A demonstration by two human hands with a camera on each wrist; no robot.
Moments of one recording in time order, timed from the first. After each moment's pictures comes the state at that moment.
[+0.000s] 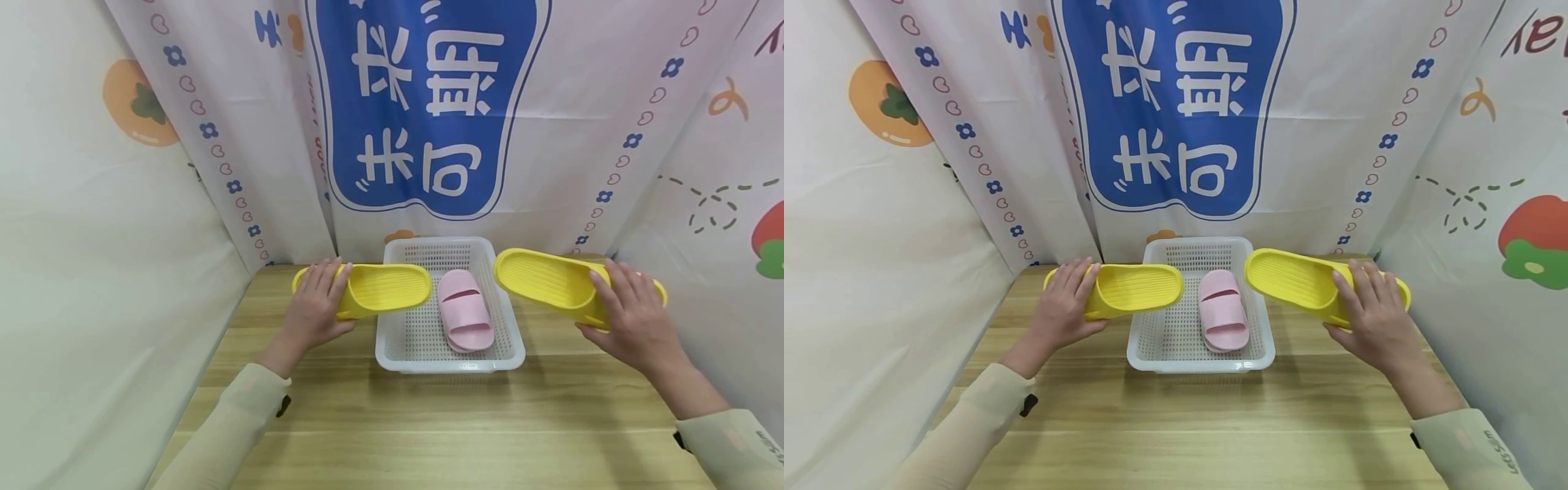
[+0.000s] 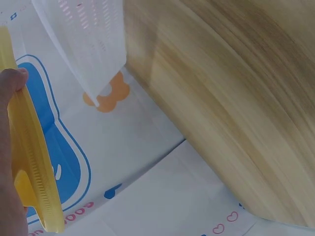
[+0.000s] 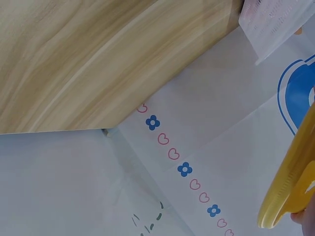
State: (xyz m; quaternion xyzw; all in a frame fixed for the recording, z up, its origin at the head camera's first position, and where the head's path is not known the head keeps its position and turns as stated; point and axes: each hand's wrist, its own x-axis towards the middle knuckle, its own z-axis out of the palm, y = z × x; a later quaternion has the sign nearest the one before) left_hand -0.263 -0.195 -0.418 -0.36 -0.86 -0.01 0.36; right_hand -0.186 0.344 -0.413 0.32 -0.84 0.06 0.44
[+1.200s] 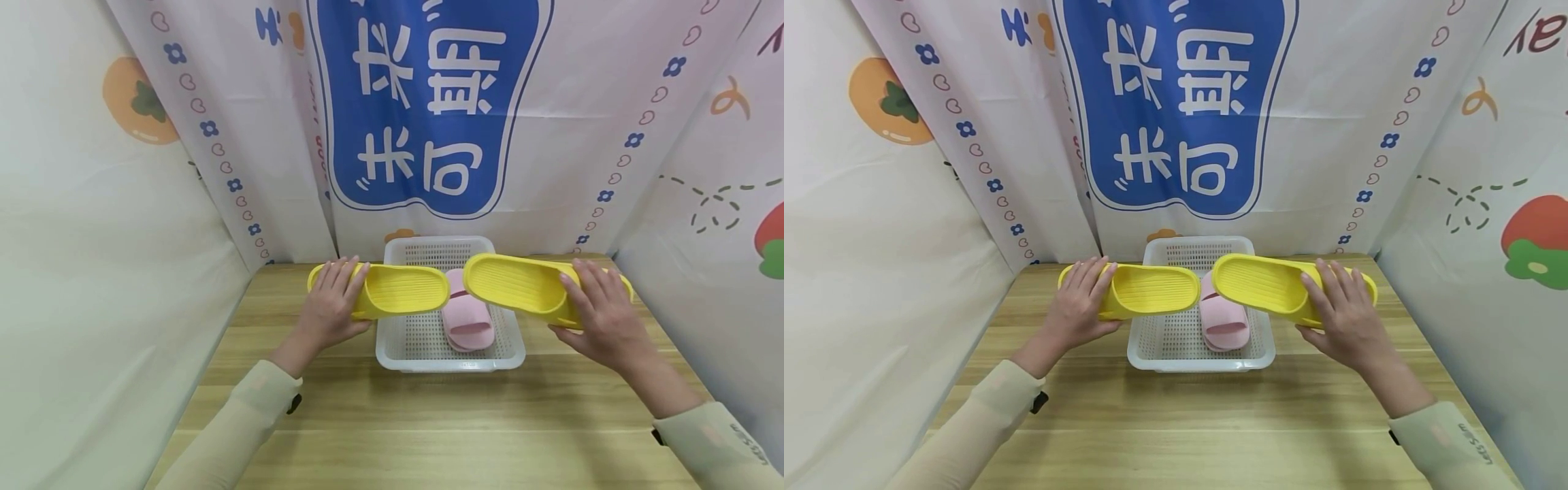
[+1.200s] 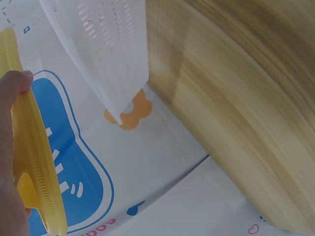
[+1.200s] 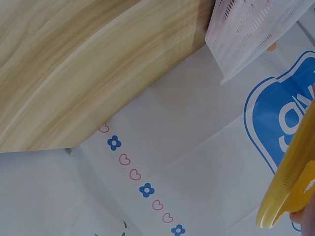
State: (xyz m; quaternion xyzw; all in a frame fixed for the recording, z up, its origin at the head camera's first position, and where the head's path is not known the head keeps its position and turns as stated) left_hand -0.260 -0.169 -0.414 -0.38 -0.85 -0.02 0.37; right_hand -0.191 0.305 -0.407 0.36 -0.82 0.07 0.44
